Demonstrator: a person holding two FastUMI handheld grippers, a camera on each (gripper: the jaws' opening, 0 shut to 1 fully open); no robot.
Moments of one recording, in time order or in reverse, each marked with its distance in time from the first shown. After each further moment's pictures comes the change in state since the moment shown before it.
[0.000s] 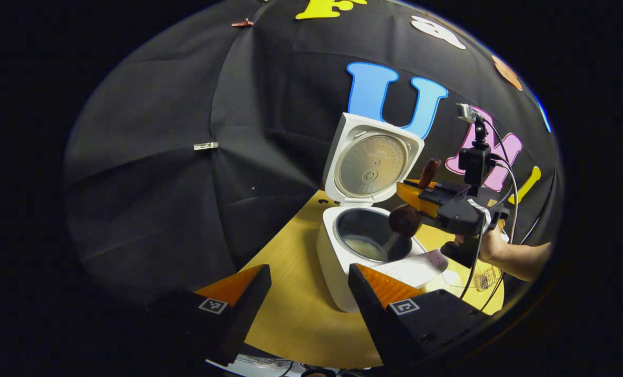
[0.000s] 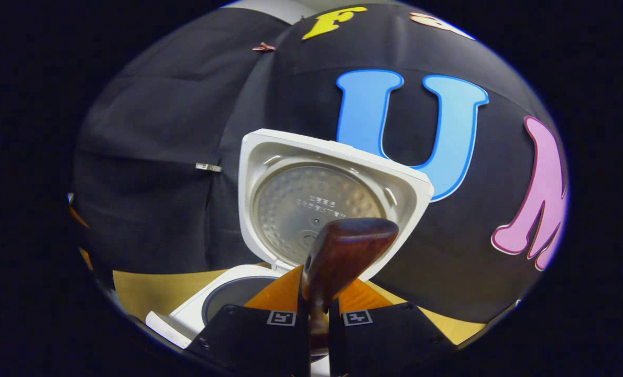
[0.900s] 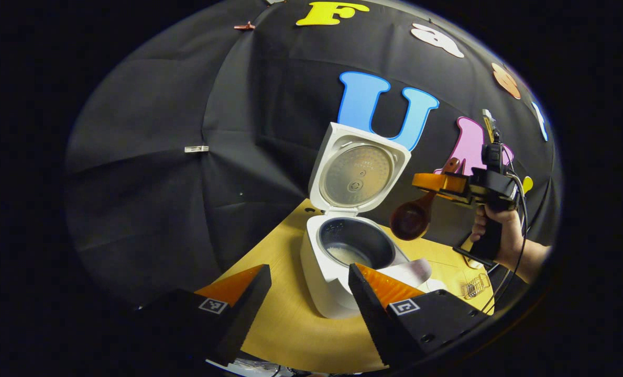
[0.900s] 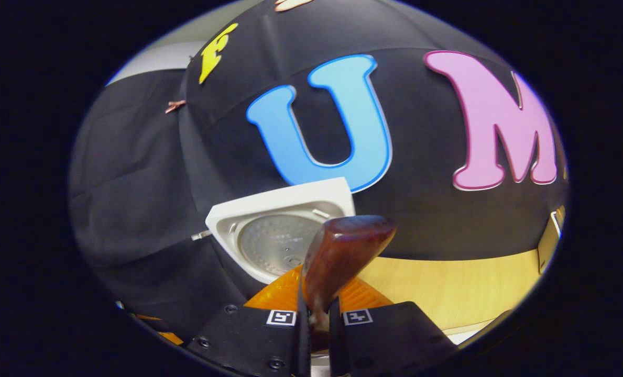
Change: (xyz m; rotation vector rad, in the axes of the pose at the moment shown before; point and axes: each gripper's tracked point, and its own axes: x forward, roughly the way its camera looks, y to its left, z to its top) left arm -0.001 -0.035 0.011 -0.020 -0.055 -0.081; right arm -0.063 -0.089 0.043 0.583 -0.022 -0.116
